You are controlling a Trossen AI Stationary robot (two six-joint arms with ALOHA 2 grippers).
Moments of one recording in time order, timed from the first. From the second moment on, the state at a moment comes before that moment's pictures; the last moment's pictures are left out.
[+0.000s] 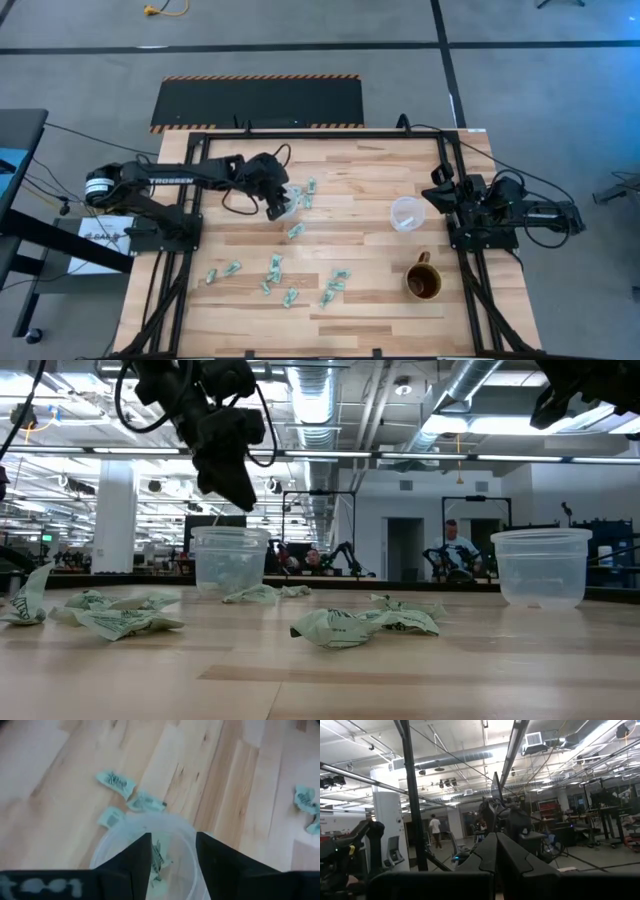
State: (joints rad) left arm 0.26 1.34 0.90 -0.44 0.07 -0.15; right arm -0.02 0.05 0.14 0.31 -0.05 0.15
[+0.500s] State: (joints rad) left arm 0.44 1.44 1.08 -0.43 -0.03 -0.24; right arm -0.02 0.05 0.14 0.31 -0.05 0.15
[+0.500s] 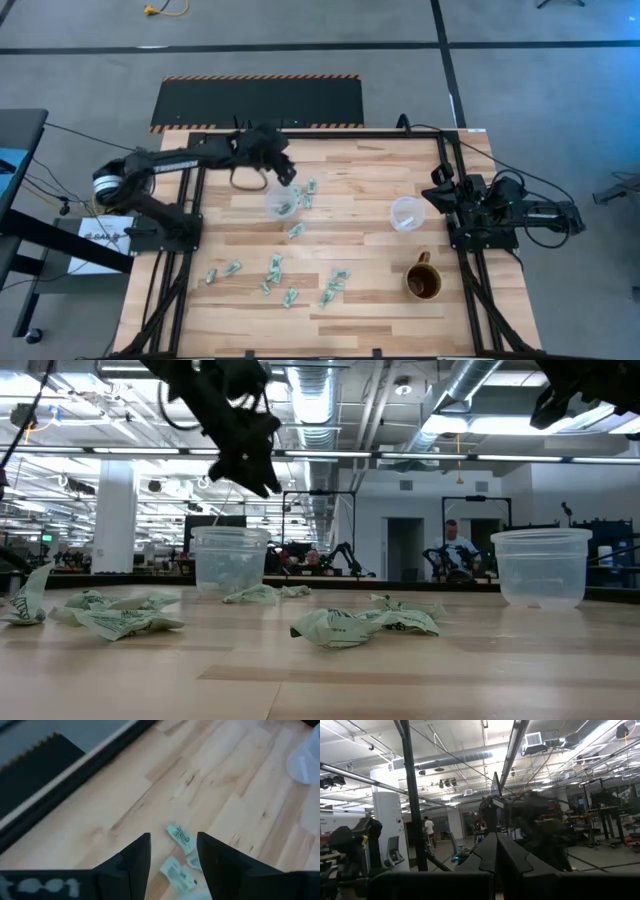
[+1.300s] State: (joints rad) left arm 0.42 2.15 1.75 -0.90 0.03 -0.35; right arm -0.02 0.05 0.14 0.31 -0.05 0.15
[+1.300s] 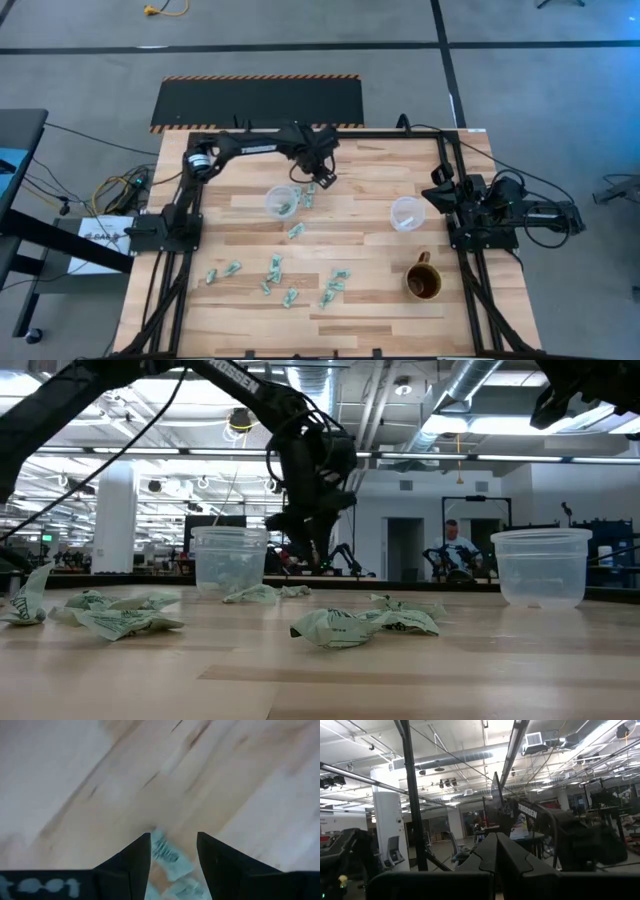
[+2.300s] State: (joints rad) left arm 0.37 2.20 1.73 -0.92 -0.06 -0.61; right arm -0.02 0.05 0.14 0.31 -0.05 0.15
